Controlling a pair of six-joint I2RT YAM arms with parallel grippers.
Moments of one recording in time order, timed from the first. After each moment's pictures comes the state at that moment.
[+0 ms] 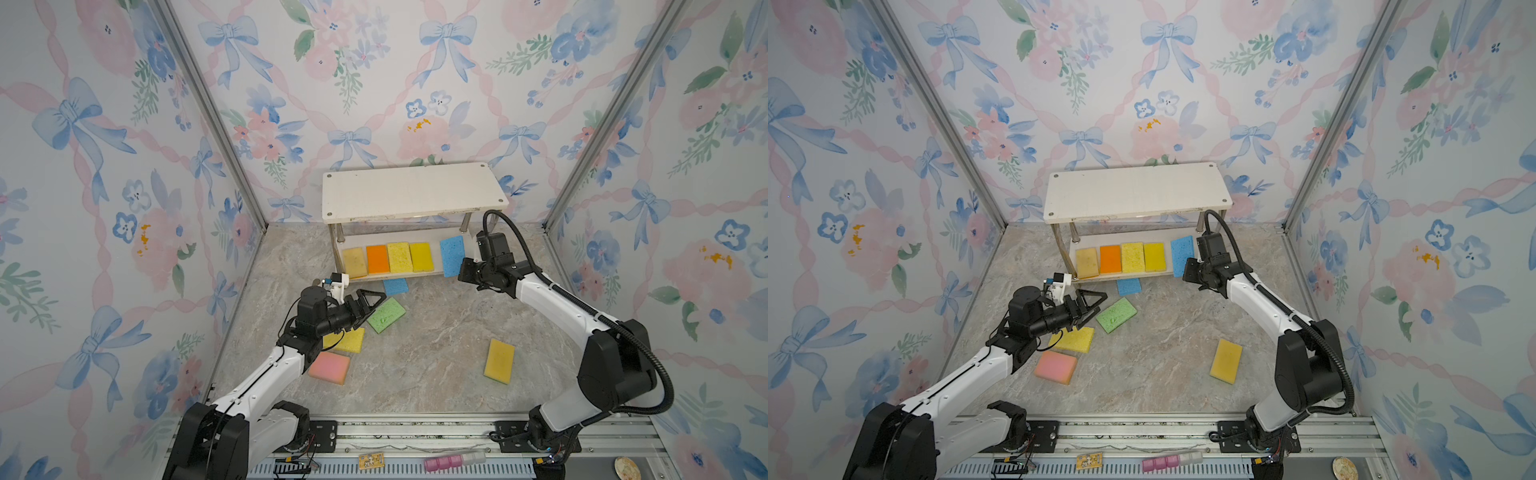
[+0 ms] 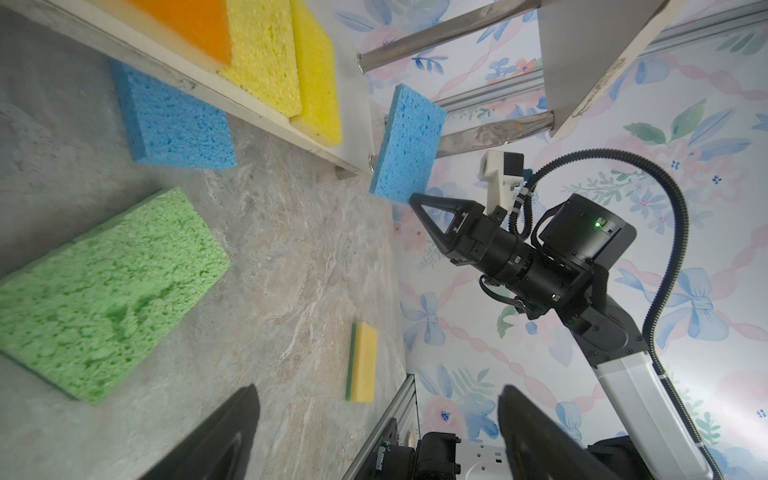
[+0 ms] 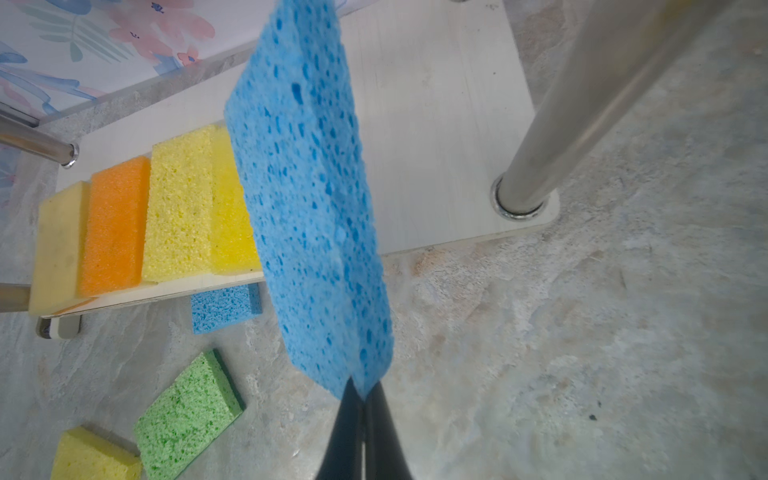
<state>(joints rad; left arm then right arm) -0.30 1.07 0.48 0.24 0.66 -1.07 0.36 1.61 1.23 -0.44 0.01 0.44</state>
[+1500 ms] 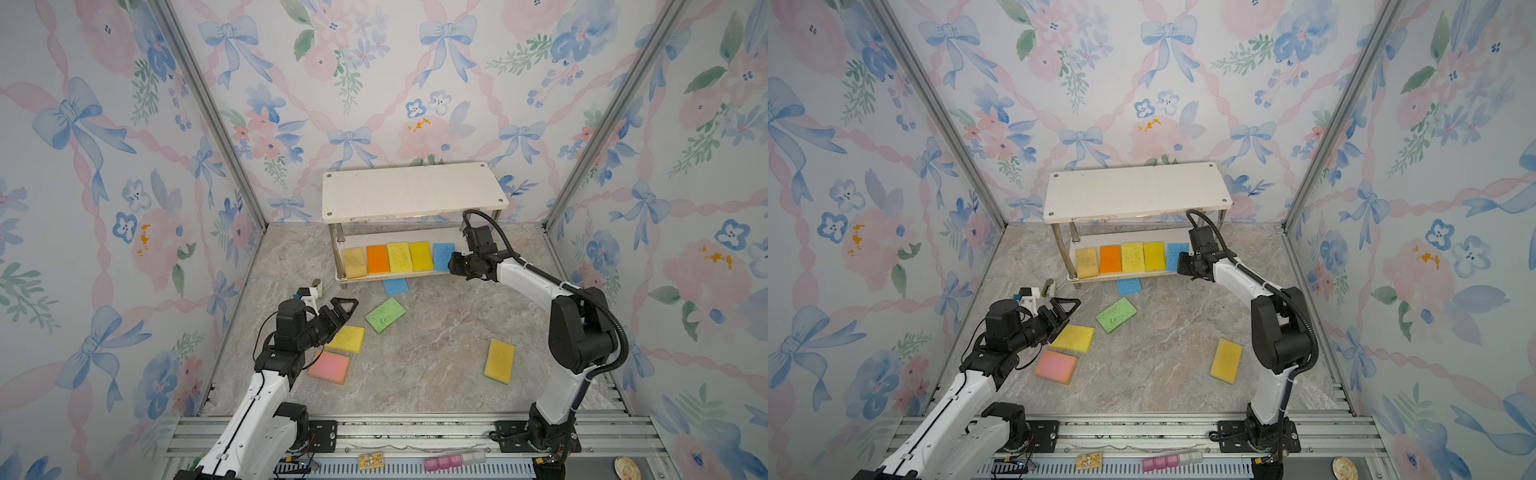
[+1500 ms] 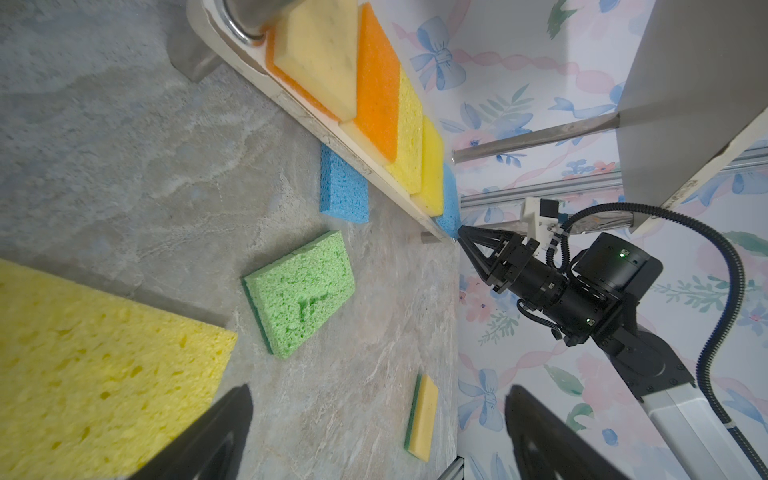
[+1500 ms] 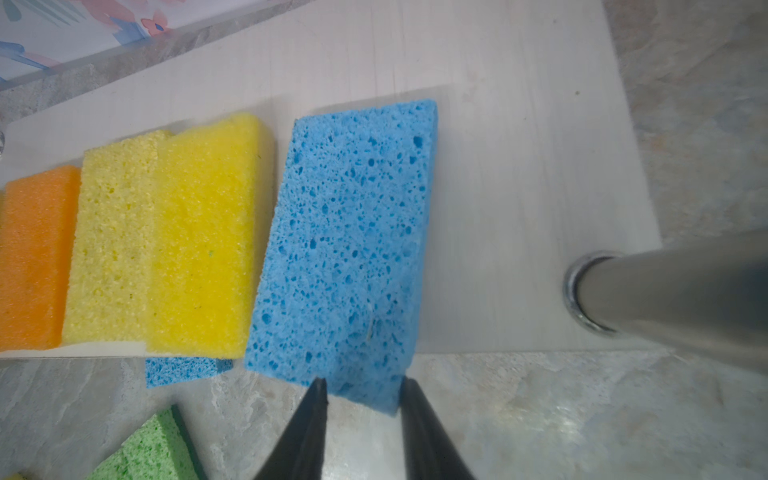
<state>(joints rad) -0.12 0.80 0.43 -0.10 0.50 -0.99 0.33 1.86 1.39 -0.41 -0.05 0.37</state>
